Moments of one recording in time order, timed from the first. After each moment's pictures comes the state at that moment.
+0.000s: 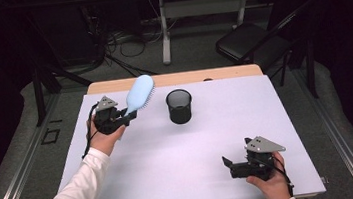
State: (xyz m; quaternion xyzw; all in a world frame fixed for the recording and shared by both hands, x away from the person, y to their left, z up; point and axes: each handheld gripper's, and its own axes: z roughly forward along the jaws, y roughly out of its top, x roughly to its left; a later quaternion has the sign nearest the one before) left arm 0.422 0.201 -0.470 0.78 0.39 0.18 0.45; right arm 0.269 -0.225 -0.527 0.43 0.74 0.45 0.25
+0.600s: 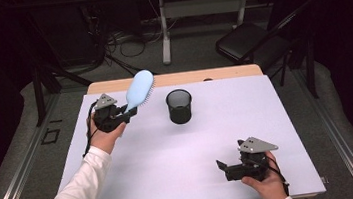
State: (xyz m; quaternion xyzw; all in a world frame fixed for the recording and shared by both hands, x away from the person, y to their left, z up) left arm 0.421 0.199 -0.459 0.77 0.39 0.19 0.47; right arm 0.271 -0.212 -0.527 0.41 0.76 0.45 0.22
